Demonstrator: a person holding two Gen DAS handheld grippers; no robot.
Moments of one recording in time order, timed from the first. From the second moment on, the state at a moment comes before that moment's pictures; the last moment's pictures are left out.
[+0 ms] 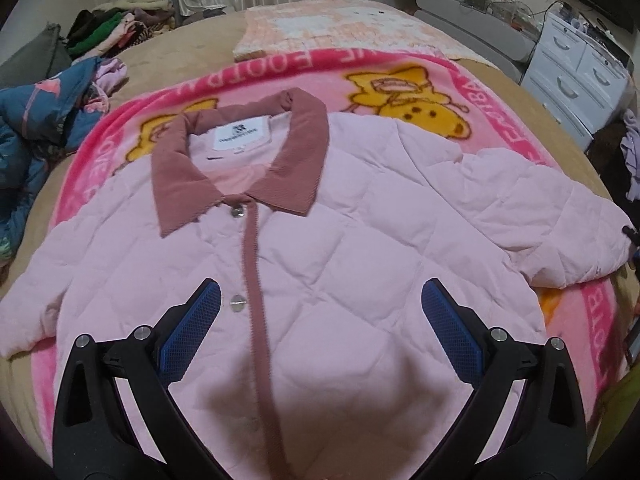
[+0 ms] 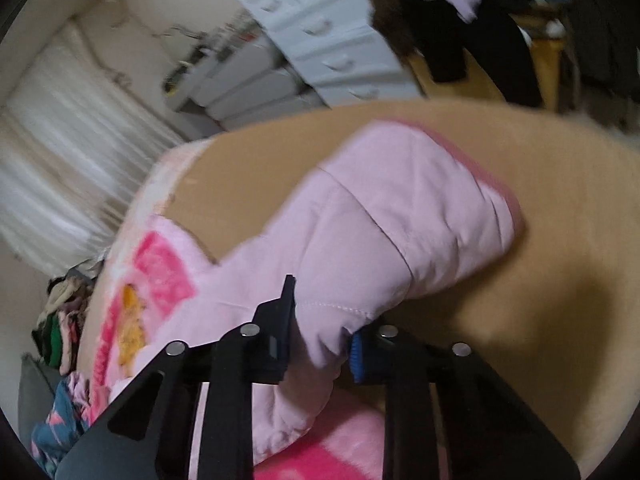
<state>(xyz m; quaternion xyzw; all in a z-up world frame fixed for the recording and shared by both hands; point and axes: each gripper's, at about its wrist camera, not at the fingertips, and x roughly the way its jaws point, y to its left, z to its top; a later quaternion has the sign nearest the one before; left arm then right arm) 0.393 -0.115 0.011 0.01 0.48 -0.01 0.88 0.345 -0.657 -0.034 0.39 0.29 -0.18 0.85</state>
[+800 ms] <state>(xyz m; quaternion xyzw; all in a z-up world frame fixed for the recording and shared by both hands) 0.361 -0.015 0.089 -0.04 0.42 0.00 0.91 0.348 -0.488 0.179 0.20 0.19 -0.02 0.96</state>
